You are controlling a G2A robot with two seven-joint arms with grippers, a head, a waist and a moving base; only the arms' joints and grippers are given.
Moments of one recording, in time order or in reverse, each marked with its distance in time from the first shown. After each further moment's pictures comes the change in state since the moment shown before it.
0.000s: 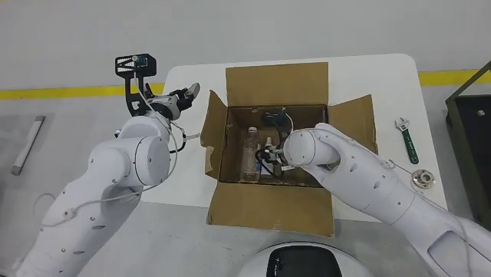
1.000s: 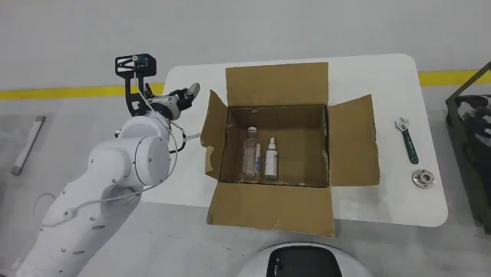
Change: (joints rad) left arm 0.000 0.000 0.000 0.000 0.000 0.000 0.000; right arm -0.764 0.241 1.357 -0.969 -0.432 -0.413 0.363
